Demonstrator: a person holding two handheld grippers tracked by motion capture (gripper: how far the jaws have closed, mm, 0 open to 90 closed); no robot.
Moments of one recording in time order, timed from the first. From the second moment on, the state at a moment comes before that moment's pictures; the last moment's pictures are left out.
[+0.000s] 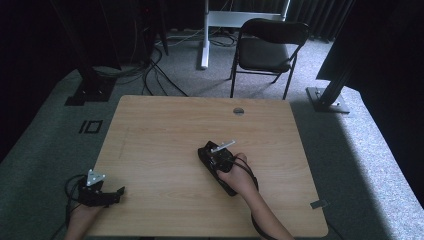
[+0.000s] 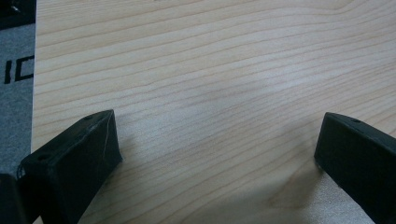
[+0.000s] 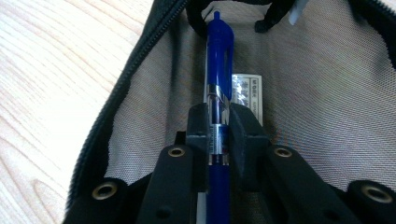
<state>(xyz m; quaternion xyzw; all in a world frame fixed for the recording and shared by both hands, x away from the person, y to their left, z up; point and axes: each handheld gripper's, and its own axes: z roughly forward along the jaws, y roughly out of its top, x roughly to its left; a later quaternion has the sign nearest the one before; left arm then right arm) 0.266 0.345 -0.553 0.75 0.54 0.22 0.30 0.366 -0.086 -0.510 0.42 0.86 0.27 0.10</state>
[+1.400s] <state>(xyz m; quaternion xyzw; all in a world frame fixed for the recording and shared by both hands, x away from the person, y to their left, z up) 0.266 0.345 -0.553 0.75 0.54 0.22 0.30 0.360 -0.133 -0.447 0.41 0.79 0.42 0.15</state>
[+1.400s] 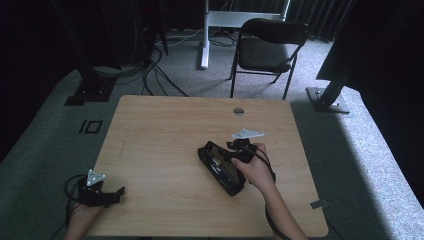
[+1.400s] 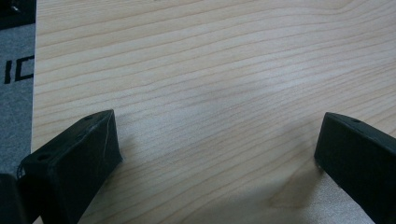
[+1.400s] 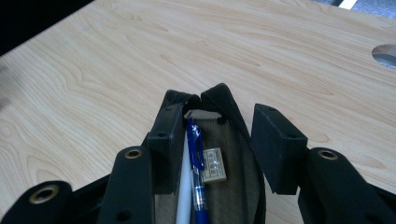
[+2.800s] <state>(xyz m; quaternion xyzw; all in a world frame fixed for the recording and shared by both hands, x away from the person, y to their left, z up) 0.266 0.345 -0.553 0.75 0.54 0.22 0.30 0.370 -0.194 -0.459 0.49 0.72 0.45 0.20</state>
